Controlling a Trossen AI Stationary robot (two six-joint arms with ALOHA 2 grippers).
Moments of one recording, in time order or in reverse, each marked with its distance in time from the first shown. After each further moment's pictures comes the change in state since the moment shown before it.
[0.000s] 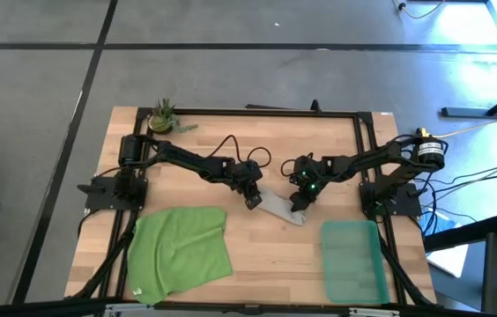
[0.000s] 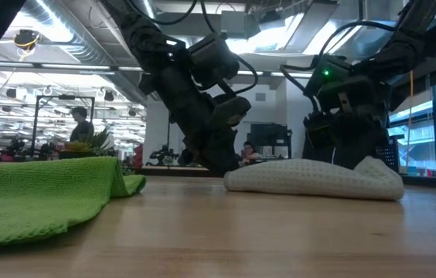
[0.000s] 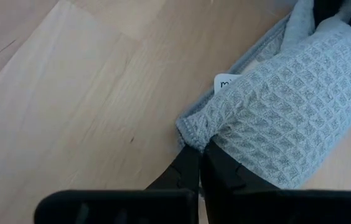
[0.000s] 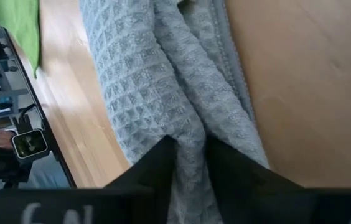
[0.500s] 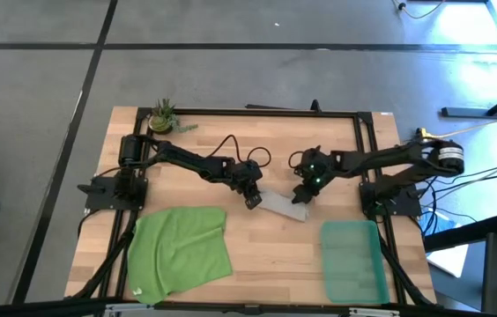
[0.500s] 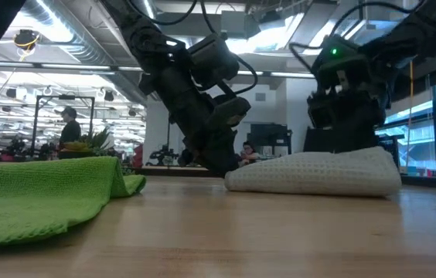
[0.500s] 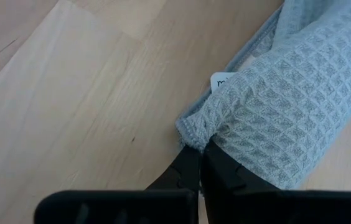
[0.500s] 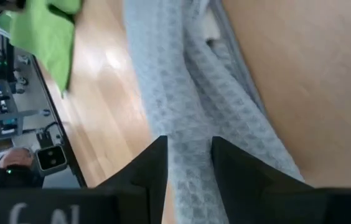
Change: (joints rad) left arm -0.001 0.000 -0.002 -0.001 0.008 -0.001; right arm -0.032 -0.195 -0.001 -0.090 0.054 0.033
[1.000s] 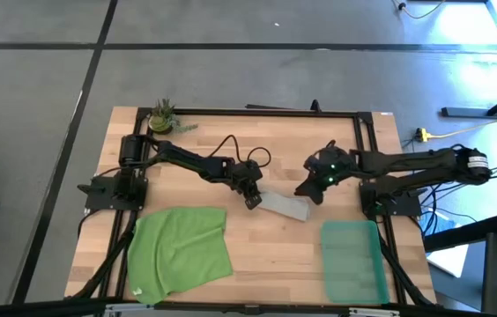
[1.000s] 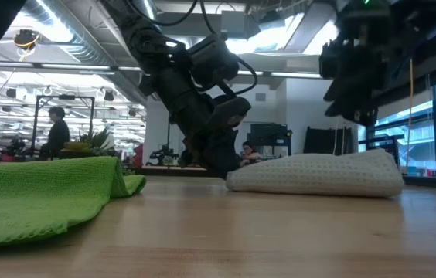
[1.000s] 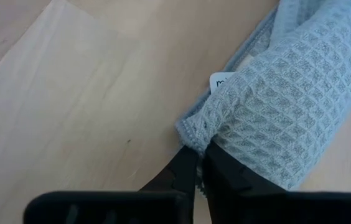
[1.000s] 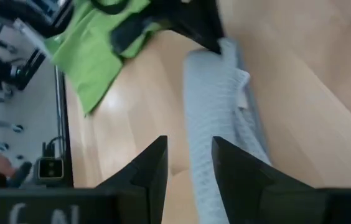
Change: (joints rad) left arm 0.000 0.001 -0.002 0.015 0.011 -0.003; right arm 0.083 -0.312 0.002 -0.064 0.218 -0.138
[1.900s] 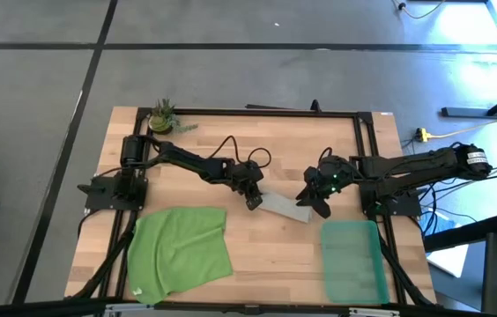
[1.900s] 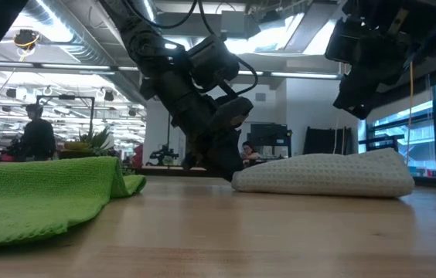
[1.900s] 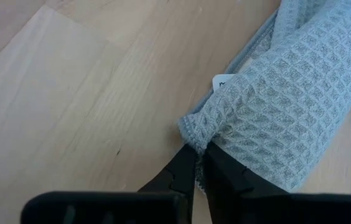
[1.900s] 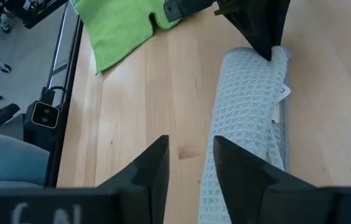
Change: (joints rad) left arm -0.001 0.001 0.000 0.055 0.004 0.005; right arm 0.123 -0.009 0.000 0.005 0.026 -0.219
